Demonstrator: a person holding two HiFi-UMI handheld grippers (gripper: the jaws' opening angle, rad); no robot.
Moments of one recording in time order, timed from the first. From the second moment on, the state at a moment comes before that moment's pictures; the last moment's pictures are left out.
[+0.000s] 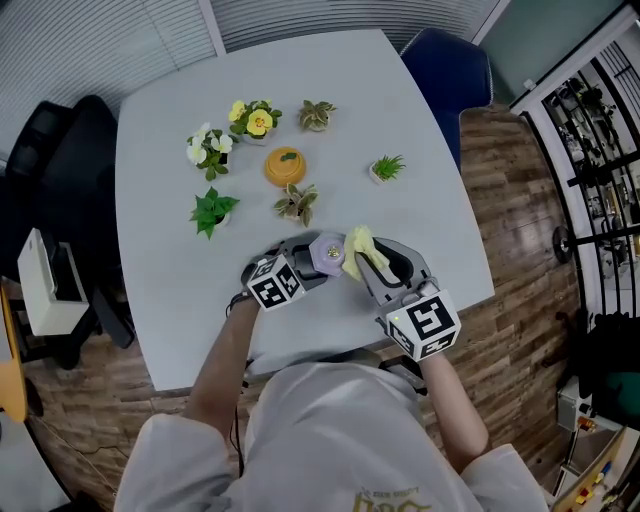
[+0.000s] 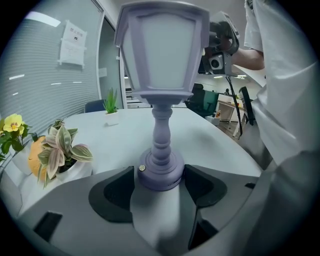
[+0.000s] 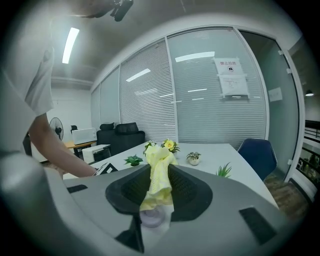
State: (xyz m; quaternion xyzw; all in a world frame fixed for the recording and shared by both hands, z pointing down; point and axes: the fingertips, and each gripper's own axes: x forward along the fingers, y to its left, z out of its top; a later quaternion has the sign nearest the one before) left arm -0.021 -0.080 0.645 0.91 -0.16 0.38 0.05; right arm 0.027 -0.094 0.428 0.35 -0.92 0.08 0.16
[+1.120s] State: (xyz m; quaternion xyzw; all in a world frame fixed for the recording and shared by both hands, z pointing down) left arm -0.019 -0.076 0.645 0.91 -0.15 0.39 0.05; right arm 0.013 -0.096 0.443 0.33 -0.92 0.08 0.18
